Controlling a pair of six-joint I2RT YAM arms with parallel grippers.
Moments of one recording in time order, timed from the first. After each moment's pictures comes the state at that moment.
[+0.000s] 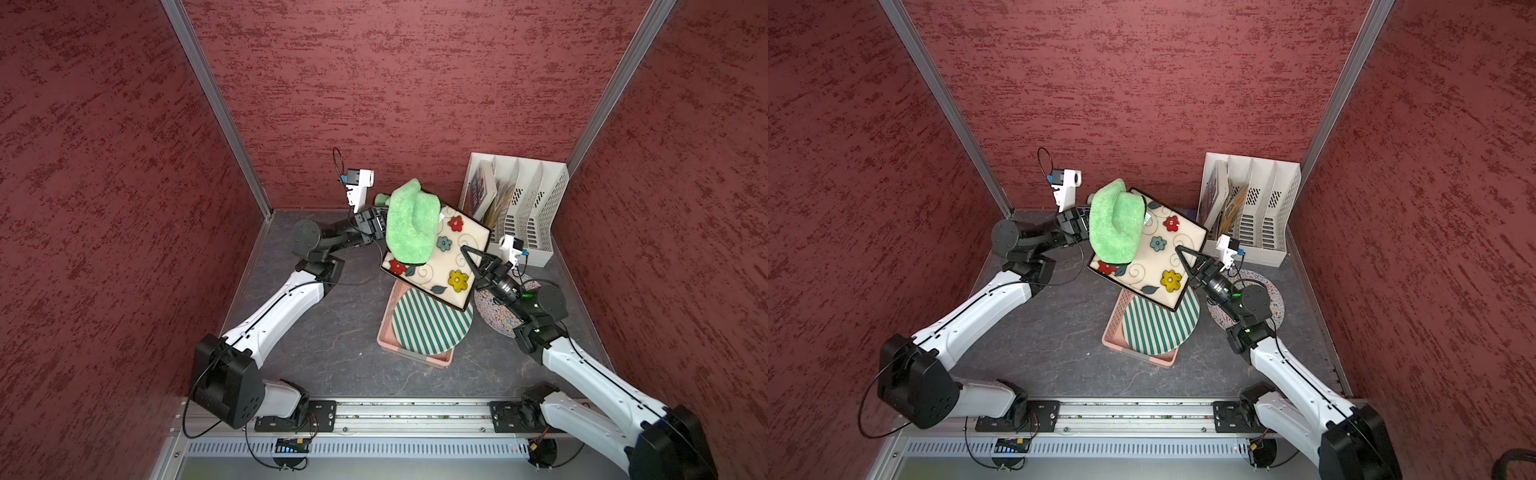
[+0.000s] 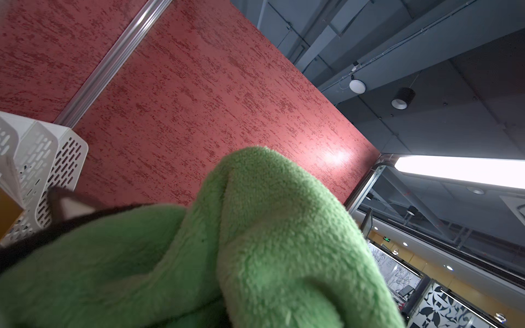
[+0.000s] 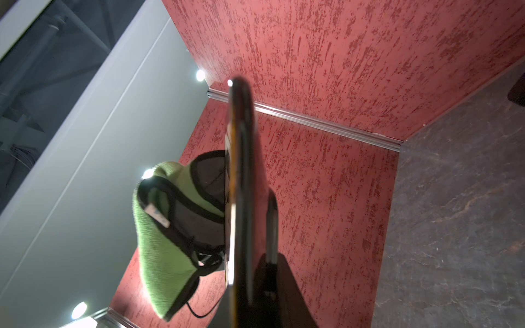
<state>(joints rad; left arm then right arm) -0.45 1.40 1.18 0.95 0.92 -1.31 0.45 0.97 0.52 0.87 -0.41 1.54</state>
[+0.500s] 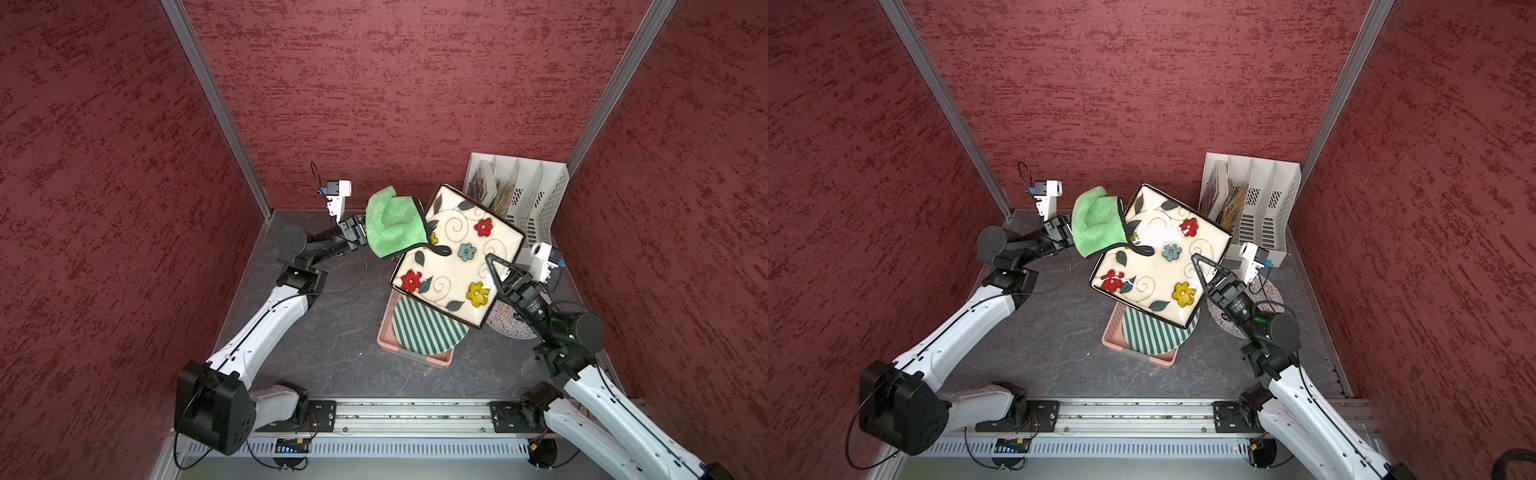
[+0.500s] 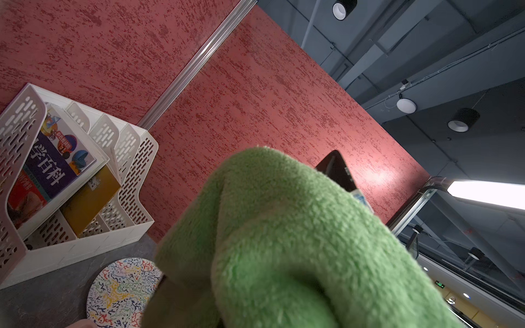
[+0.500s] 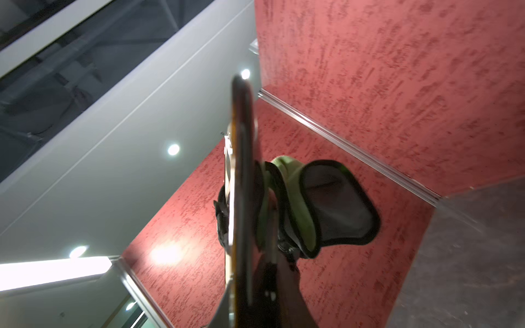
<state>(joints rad) -0.34 1.27 1.02 0.78 0.87 -1.21 0.49 0.70 0.51 0.82 -0.33 1.36</state>
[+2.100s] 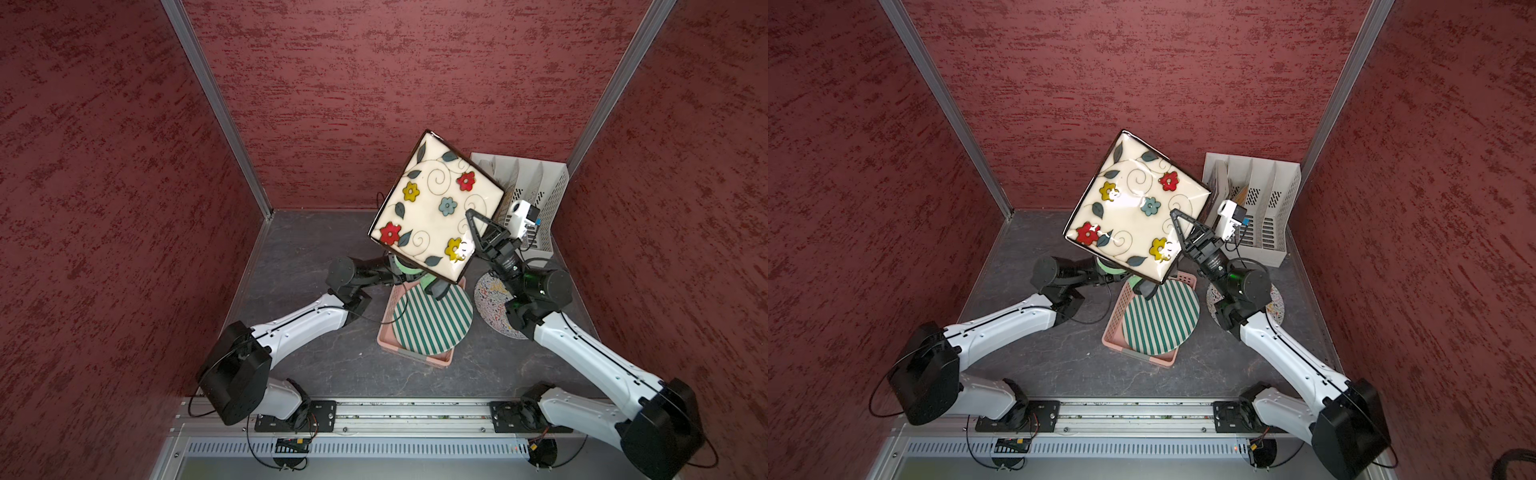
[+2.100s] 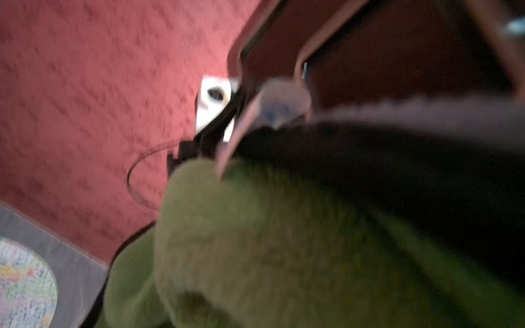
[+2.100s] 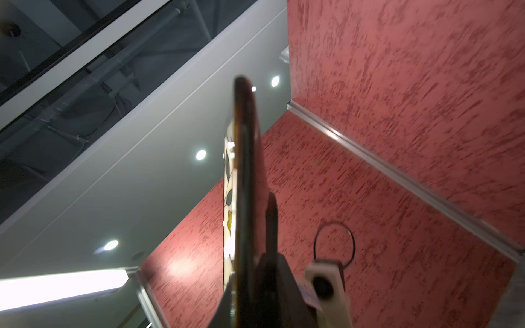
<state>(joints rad) -0.73 1.42 0.85 1.16 0.81 -1.37 0.46 1.11 0.82 1.01 -0.28 1.37</state>
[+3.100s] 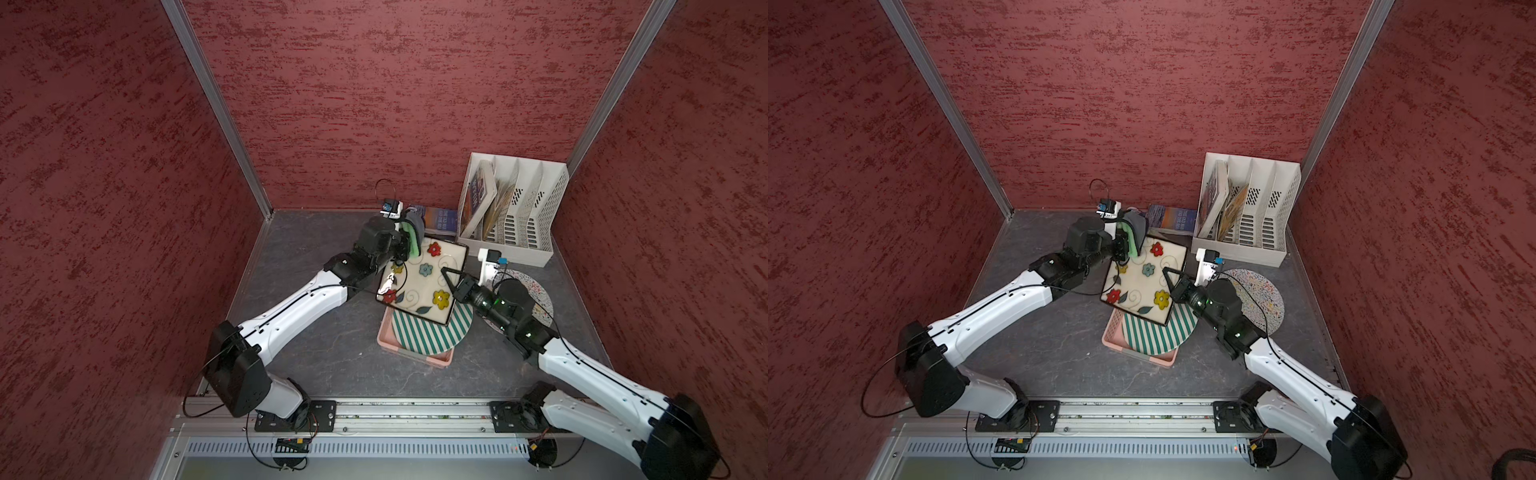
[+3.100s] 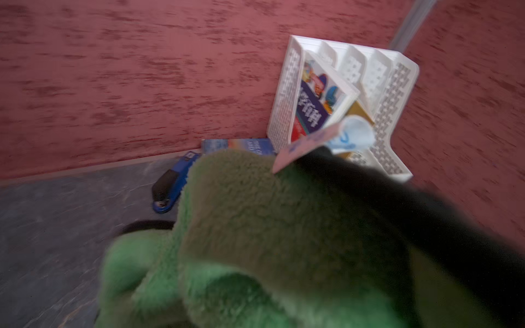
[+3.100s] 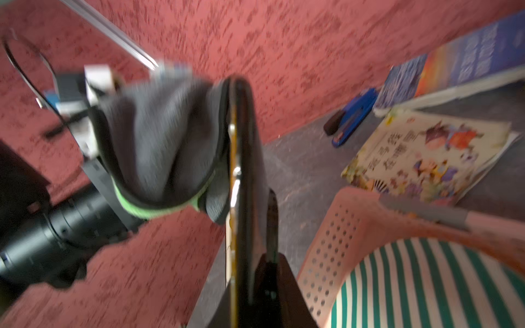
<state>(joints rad) -0.70 1.50 1.34 -0.22 -0.08 -0.24 0.66 0.97 0.51 0.38 -0.11 0.89</state>
